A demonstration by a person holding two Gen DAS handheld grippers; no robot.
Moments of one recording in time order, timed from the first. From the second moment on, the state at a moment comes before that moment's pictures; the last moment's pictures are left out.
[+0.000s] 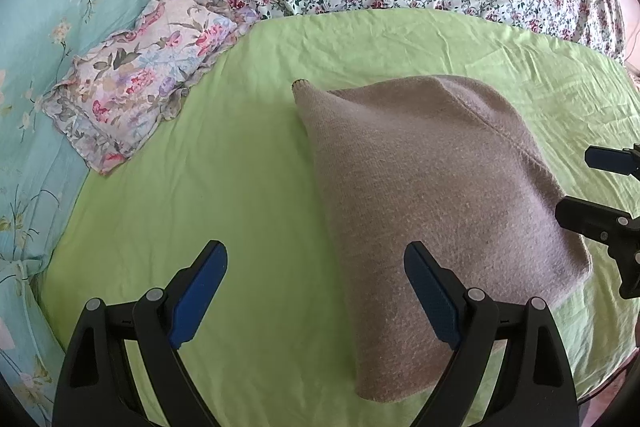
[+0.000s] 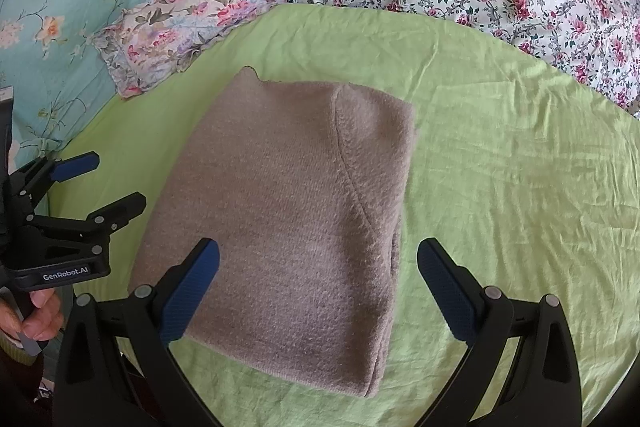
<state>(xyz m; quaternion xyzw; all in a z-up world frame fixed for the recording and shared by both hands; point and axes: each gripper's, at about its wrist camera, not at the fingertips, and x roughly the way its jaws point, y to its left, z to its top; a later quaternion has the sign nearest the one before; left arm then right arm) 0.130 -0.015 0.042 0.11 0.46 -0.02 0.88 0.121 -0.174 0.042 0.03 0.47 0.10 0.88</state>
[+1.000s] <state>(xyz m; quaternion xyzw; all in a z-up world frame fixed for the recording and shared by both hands) 0.160 -0.011 0.051 0.09 0.46 -0.02 0.88 0.143 -0.191 0.042 0.04 0.47 0.10 0.87</state>
